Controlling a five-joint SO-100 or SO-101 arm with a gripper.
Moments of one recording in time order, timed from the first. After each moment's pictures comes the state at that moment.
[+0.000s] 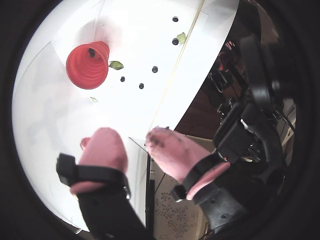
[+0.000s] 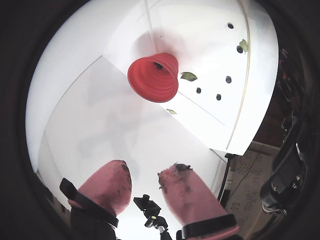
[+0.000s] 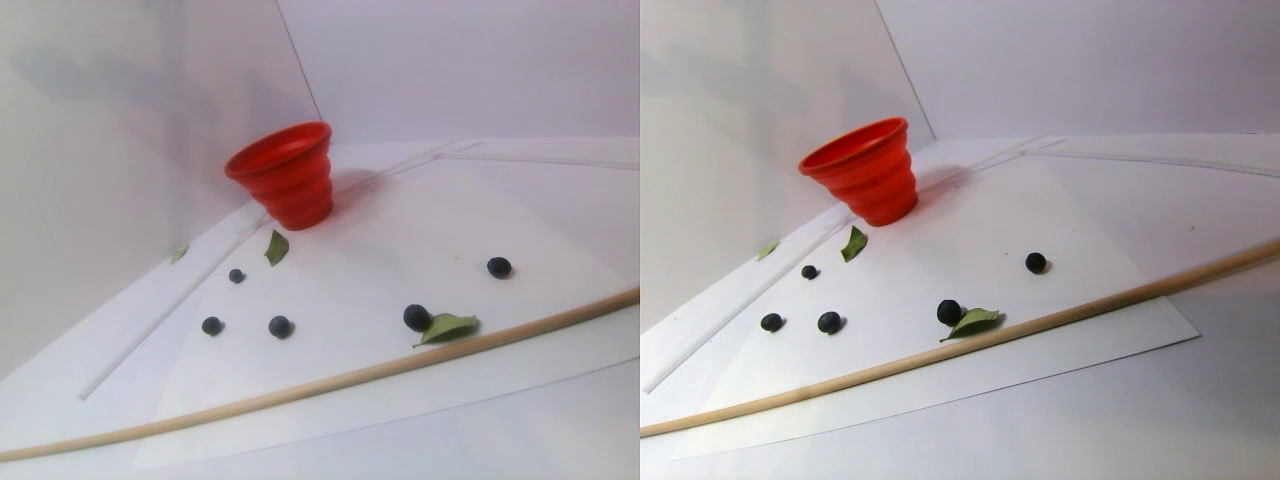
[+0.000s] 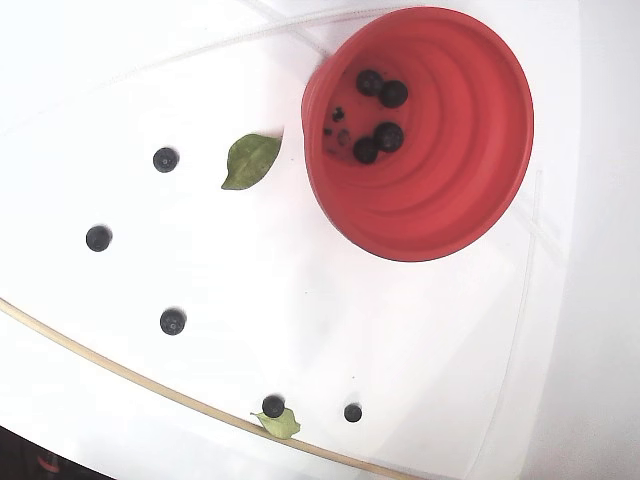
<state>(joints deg) 8.3 189.8 104.6 101.2 -10.8</state>
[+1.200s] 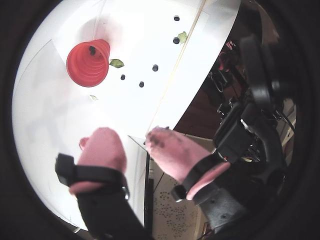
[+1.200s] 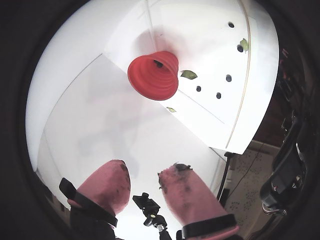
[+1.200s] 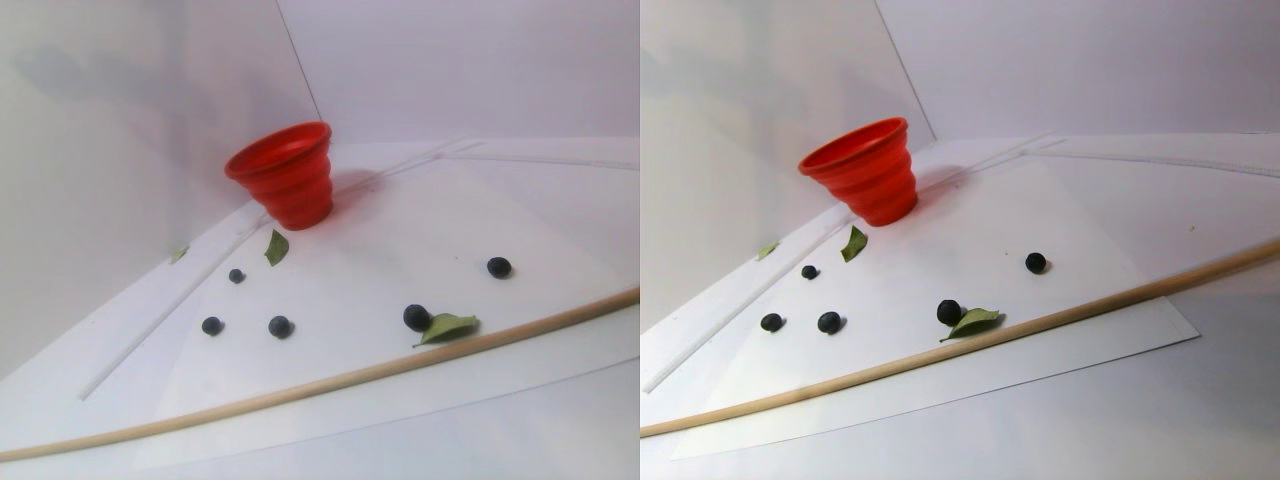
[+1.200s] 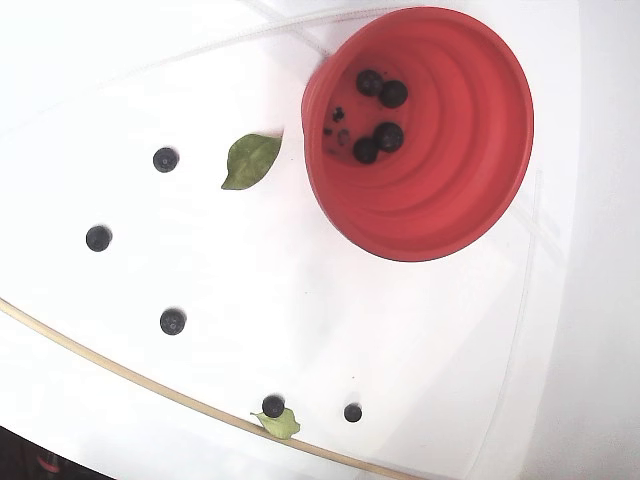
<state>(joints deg) 7.5 189.8 104.6 101.2 -10.8</state>
